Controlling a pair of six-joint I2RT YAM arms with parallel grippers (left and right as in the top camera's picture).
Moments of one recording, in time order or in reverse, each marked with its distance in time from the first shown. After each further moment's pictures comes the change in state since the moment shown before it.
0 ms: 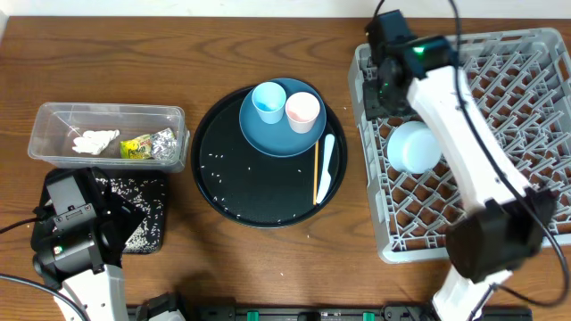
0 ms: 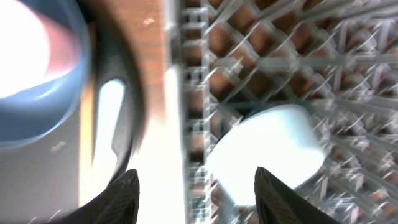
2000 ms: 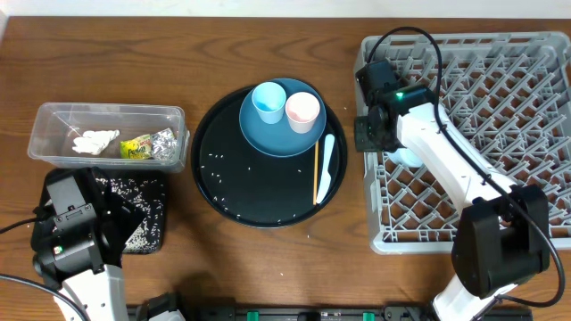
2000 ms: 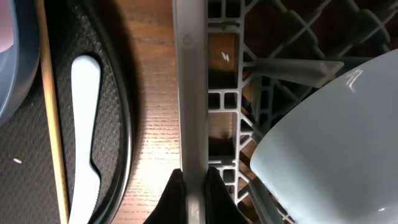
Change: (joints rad) left arm 0.000 0.000 0.000 0.000 0.000 0.000; right arm 0.024 -0.057 -0.457 0.369 -0.007 0.095
